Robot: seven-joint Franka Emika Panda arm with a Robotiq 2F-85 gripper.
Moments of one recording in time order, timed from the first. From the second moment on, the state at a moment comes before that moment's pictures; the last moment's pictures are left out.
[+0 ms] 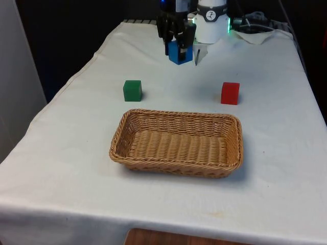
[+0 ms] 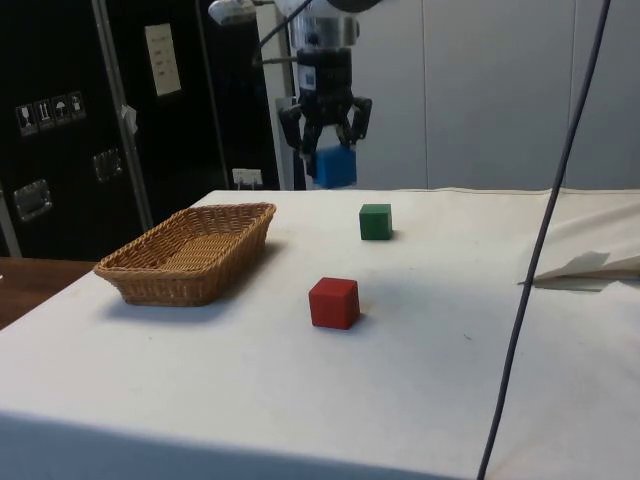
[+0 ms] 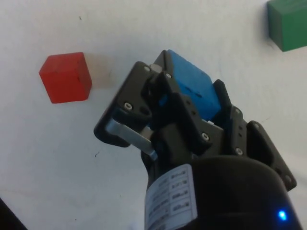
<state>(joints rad) 0.02 0.03 -0.17 -2.37 -0.01 2.48 0.60</state>
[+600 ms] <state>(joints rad) 0.02 -0.03 -0.17 -2.35 -0.01 2.41 0.47</state>
